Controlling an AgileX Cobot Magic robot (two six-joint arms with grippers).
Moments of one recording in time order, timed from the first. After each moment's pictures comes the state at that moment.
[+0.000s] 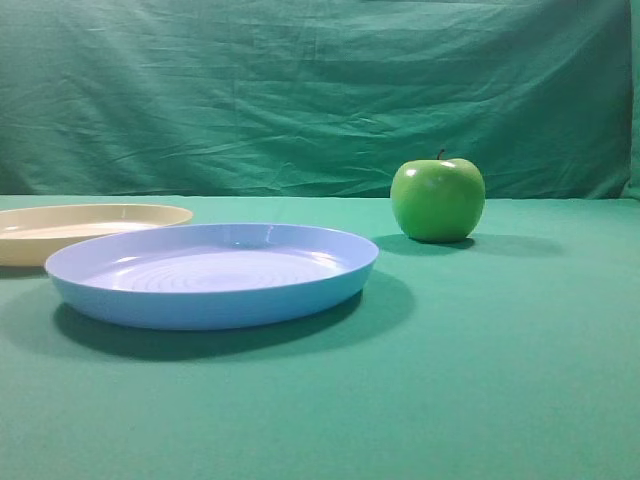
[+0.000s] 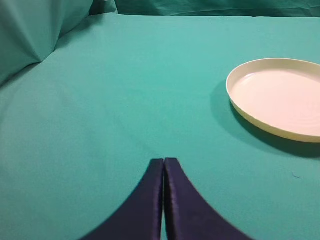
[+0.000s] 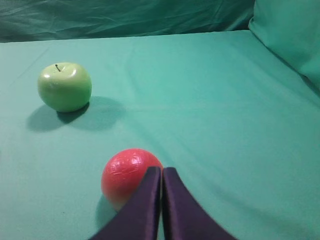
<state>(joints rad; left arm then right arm) 0.05 -0.02 0.01 0.33 0.38 -0.33 0.06 -0.02 0.03 0.11 0.38 -0.10</state>
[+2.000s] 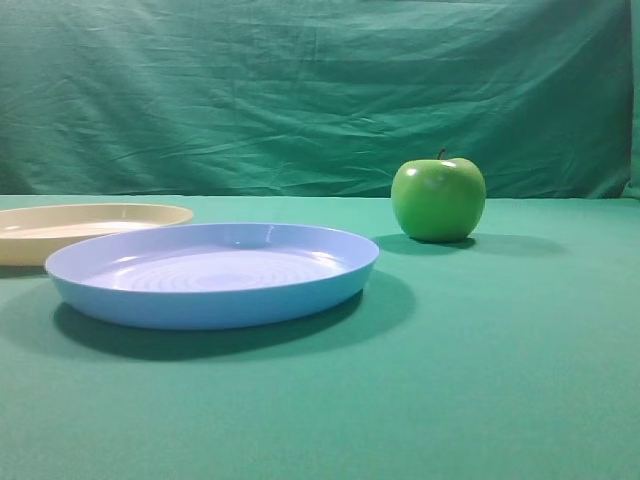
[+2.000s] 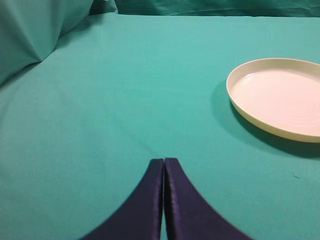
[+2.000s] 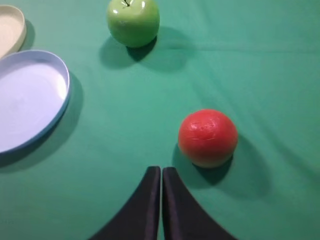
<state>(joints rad) 0.05 -0.02 0.01 0.33 0.38 -0.33 0.08 0.61 -0.44 0.30 0.82 -0.37</state>
